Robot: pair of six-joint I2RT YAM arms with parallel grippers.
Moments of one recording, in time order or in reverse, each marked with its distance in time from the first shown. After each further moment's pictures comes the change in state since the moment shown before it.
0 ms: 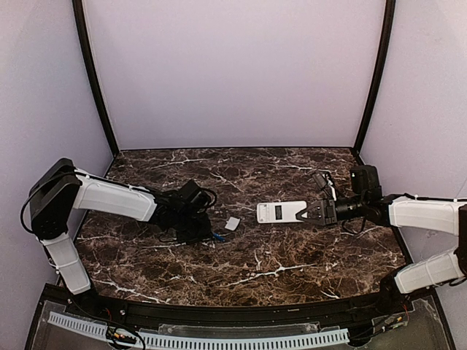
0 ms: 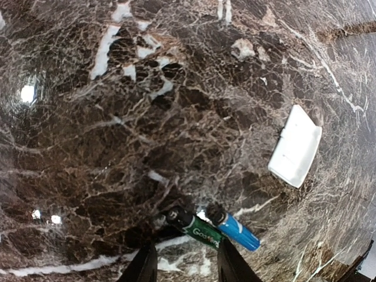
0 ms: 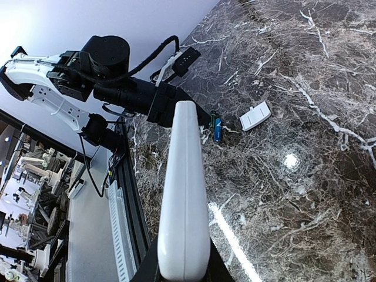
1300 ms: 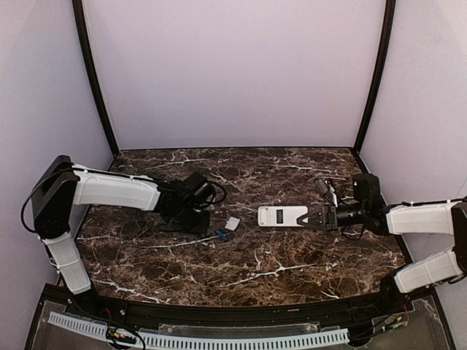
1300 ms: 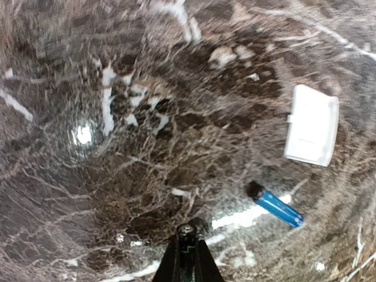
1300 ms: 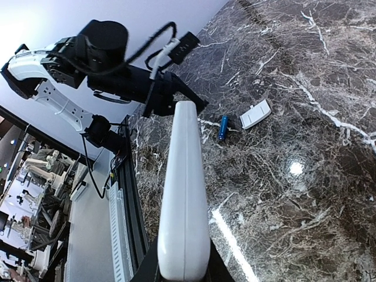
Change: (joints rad) left arm -0.001 0.068 0.176 -0.261 -0.119 0.381; right arm -0.019 0.018 -0.096 0.185 -0.037 0.047
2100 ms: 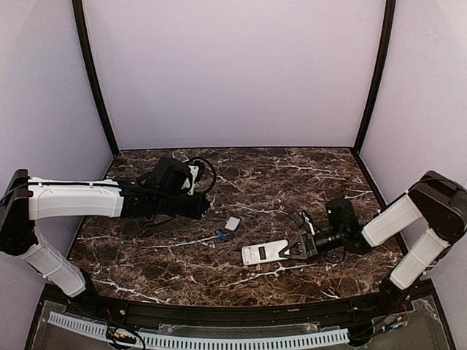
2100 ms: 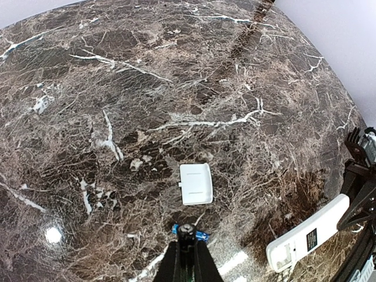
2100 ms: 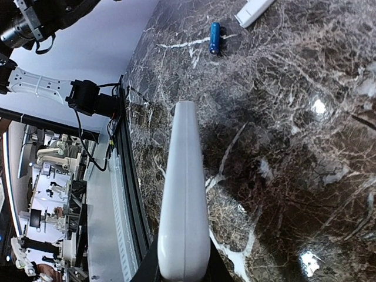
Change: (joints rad) left arm 0.001 -0.338 -0.204 0.380 0.050 0.238; right arm 0.237 0.314 -0.108 0.316 0.093 0.198
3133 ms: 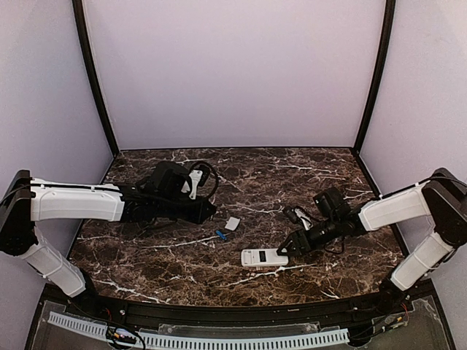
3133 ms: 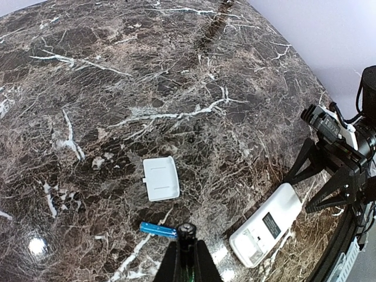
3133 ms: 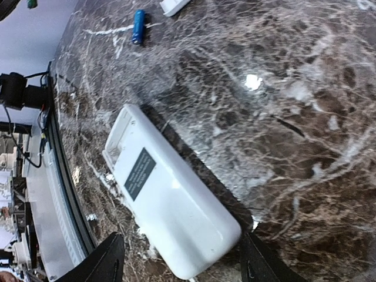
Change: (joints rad) left arm 0.000 0.000 -0.051 0.098 0.137 0.018; right arm 0.037 -0.046 0.219 -0.581 0.290 -0.266
